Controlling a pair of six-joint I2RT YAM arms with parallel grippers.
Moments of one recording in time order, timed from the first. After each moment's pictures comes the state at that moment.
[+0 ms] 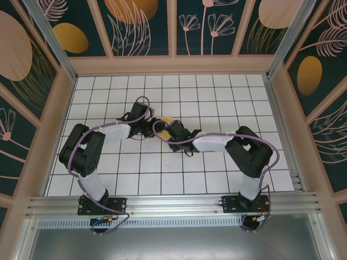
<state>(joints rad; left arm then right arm) -0.45 1.77 0.96 -0.06 0.49 -0.92 0.90 1.82 1.00 -0.19 0.18 0.29</state>
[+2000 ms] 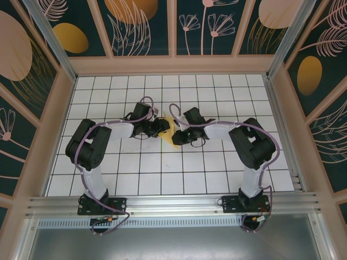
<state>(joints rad) -0.45 1.87 0.98 0.05 0.59 -0.91 0.63 1.87 1.01 -0.16 -0.53 0.29</state>
